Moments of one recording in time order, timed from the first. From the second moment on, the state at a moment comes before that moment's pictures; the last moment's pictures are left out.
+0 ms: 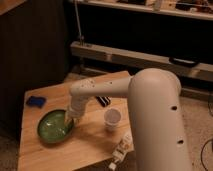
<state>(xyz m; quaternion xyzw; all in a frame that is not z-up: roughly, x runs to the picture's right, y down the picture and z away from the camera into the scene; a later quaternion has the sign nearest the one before) -0.199 0.187 0.809 -0.44 0.13 0.60 0.65</state>
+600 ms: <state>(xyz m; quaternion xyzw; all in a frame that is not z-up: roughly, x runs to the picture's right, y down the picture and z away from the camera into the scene) -0.201 0.192 0.813 -0.45 0.14 0.60 0.65</state>
